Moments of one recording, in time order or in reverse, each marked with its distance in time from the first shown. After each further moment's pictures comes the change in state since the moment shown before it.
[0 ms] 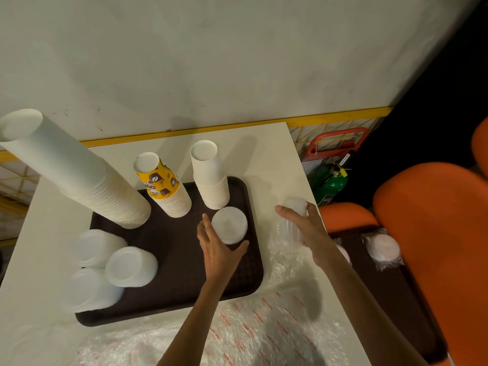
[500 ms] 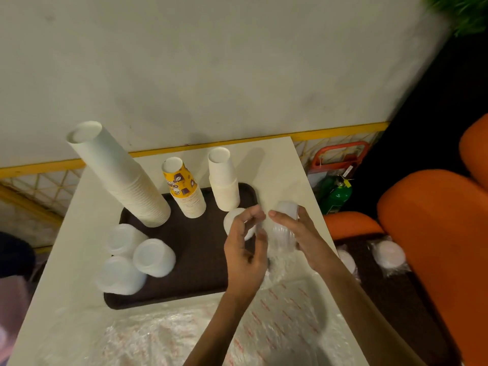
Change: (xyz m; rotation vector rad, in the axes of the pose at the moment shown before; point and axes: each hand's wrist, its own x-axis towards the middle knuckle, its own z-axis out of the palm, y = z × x) left_hand -0.092 0.101 -0.064 -0.664 0.091 0.523; right_hand -0.065 -0.005 0.007 0.118 -0.207 -0.073
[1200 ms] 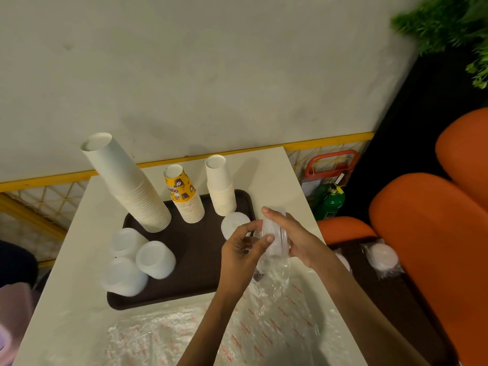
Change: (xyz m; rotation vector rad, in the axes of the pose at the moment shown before) left_hand -0.015 0.005 -0.013 0.015 -0.179 -0.323; right_hand -0.031 -0.013 -0.002 -0.121 -0.151 0.104
